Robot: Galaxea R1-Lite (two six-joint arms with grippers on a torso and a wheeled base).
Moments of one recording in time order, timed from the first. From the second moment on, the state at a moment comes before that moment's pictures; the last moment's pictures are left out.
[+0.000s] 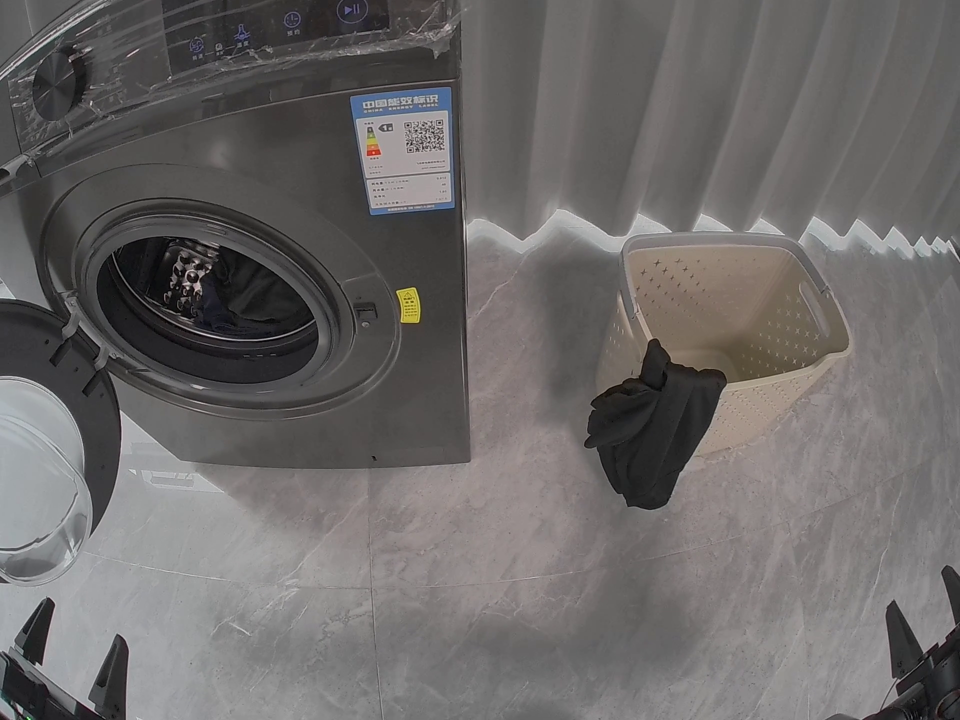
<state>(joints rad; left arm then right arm) 0.00 0.02 -0.02 0.00 0.00 -0.04 -0.01 0.02 -0.02 0.00 0.01 0.01</state>
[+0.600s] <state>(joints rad) 0.00 0.02 -0.02 0.00 -0.01 -0.03 -0.01 0.02 -0.02 0.00 0.01 0.01</state>
